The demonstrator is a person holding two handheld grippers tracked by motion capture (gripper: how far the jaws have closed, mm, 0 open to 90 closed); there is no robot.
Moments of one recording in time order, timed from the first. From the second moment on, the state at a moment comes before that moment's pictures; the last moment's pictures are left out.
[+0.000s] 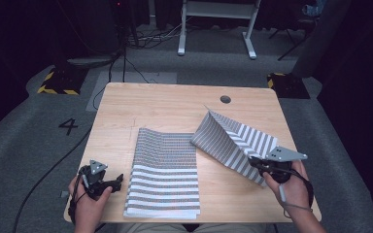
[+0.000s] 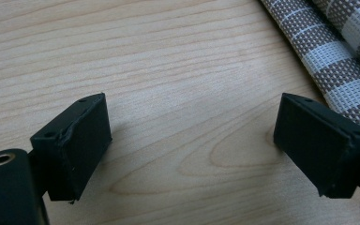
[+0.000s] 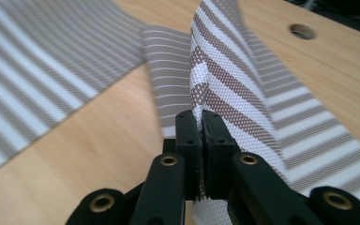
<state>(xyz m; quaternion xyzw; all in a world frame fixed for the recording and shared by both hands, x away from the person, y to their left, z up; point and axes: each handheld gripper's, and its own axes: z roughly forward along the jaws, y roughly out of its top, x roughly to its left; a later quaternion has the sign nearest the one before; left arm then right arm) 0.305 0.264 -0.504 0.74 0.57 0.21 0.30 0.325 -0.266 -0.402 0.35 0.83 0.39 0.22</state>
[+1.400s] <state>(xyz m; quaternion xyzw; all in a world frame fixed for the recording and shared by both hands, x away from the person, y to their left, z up) 0.305 0.264 -0.504 0.74 0.57 0.21 0.30 0.312 -0.249 -0.409 0.37 0.81 0.42 0.16</state>
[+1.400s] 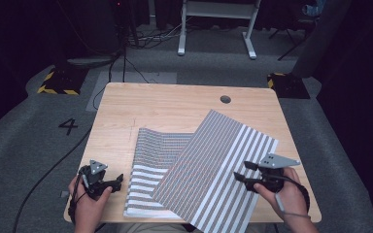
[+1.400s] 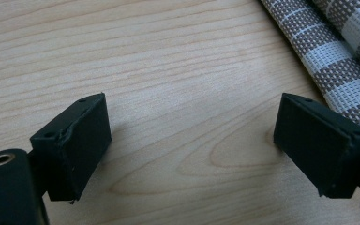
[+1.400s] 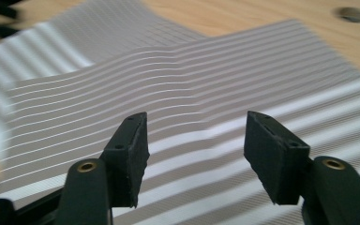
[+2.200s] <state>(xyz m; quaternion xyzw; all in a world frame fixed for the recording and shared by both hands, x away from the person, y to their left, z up) 0.306 0.264 -0.504 0.74 0.57 0.20 0.30 0.407 -0.332 -0.487 0.56 0.76 0.27 0.20</state>
